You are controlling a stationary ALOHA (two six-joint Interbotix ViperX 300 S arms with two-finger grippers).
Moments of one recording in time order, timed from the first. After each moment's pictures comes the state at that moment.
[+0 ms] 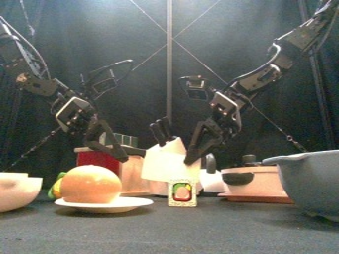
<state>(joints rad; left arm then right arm) 0.15 -0.11 1.03 0.16 -0.39 0.00 -0.17 0.00 0.72 -0.03 0.01 0.19</state>
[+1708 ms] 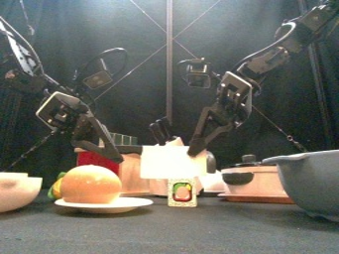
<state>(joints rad) 0.09 -0.08 1.05 0.16 -0.39 0.00 -0.07 0.00 0.71 0.00 0.06 0.19</state>
